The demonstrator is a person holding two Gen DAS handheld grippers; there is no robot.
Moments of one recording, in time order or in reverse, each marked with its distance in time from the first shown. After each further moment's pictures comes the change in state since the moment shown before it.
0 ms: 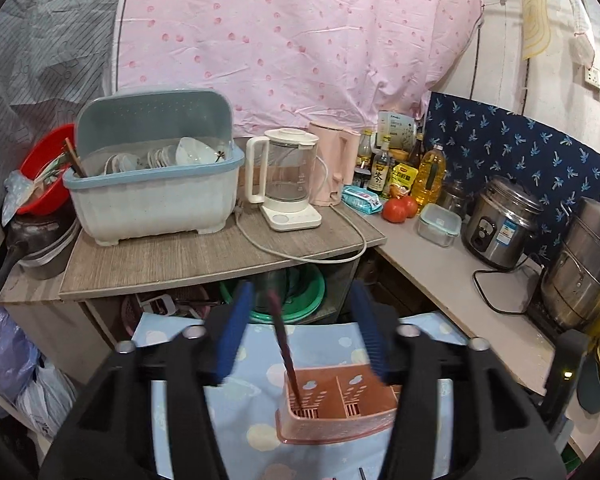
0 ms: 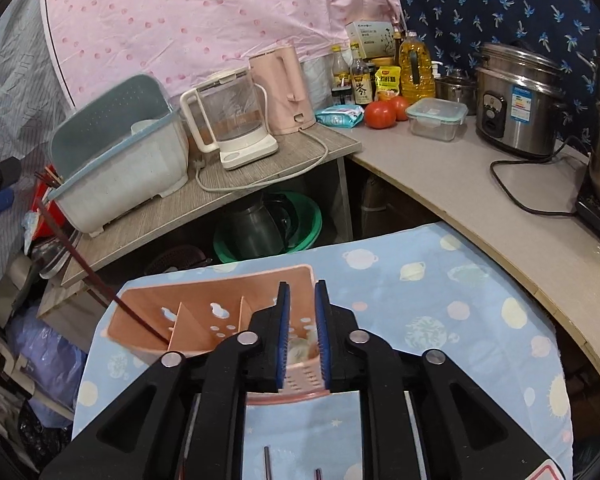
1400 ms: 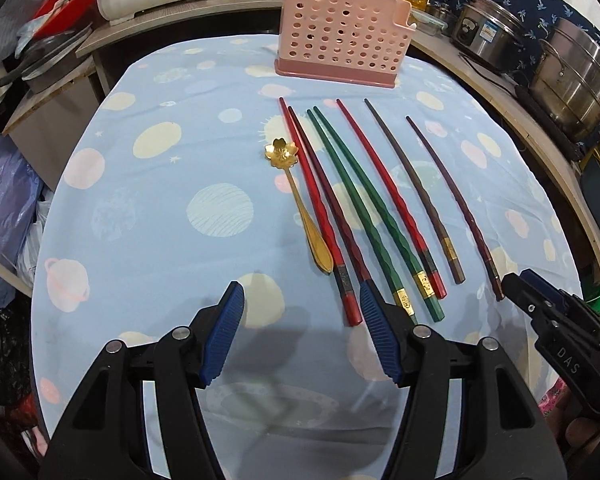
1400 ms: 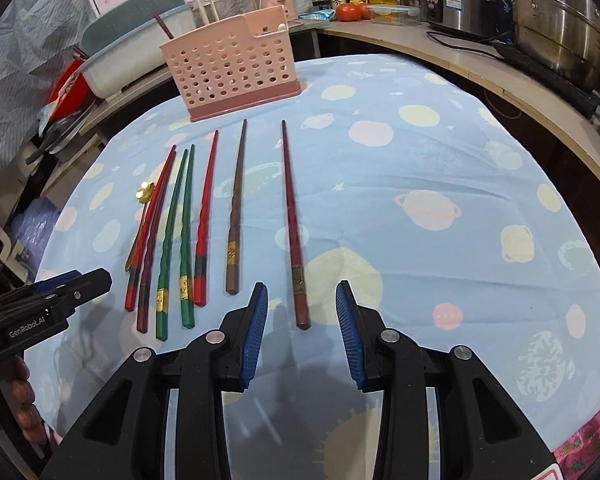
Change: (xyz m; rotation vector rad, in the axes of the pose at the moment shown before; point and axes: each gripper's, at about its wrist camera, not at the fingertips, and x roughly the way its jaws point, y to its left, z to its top) left arm -0.111 0.002 -0.322 0.028 0.533 -0.011; right arm -0.142 -0.029 -0.287 -0.017 0.237 -0.047
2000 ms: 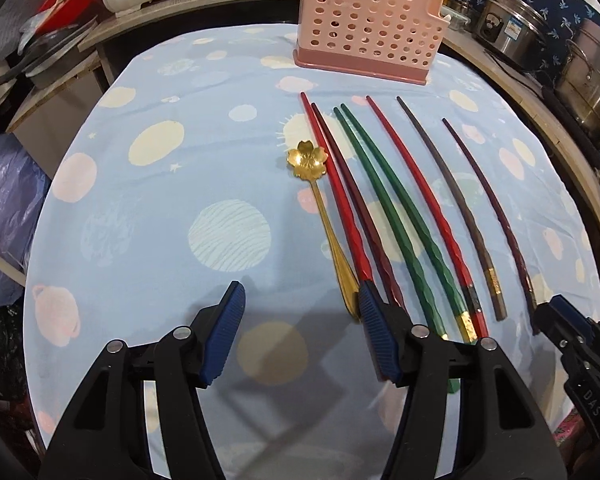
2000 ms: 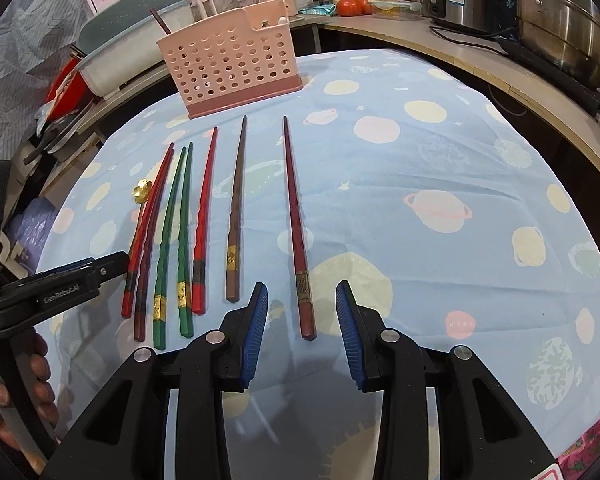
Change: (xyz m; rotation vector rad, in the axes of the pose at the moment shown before) left arm 0.035 0.006 0.022 -0.011 0.014 0.063; right arm 0.010 0.002 0.007 0.011 0.011 0.000
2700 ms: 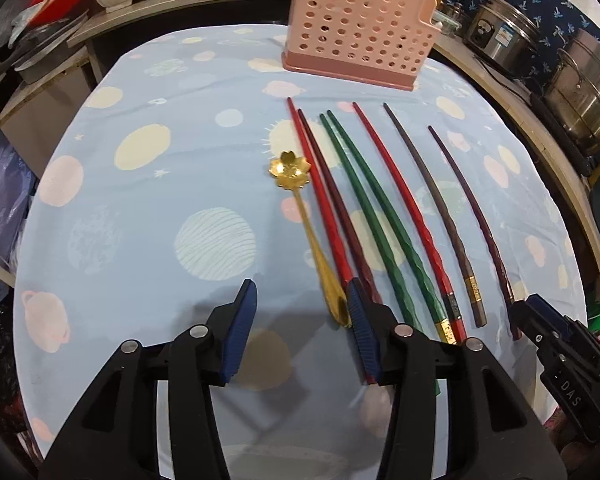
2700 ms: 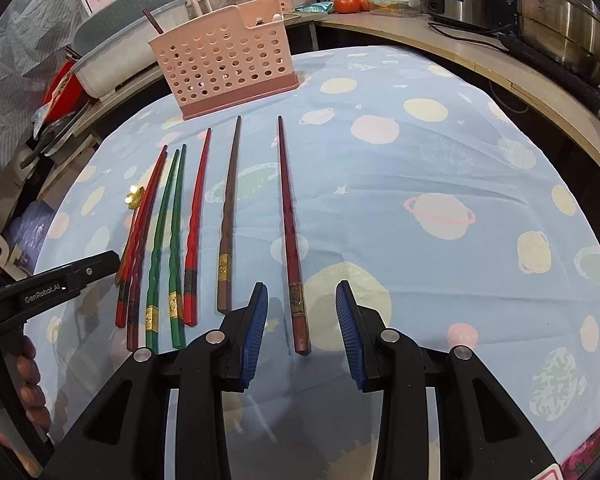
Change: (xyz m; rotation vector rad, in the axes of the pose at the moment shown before) left arm -0.001 0.000 0.005 -0.015 0.017 -0.077; right arm 0.008 -0.004 0.004 0.013 0.009 0.001
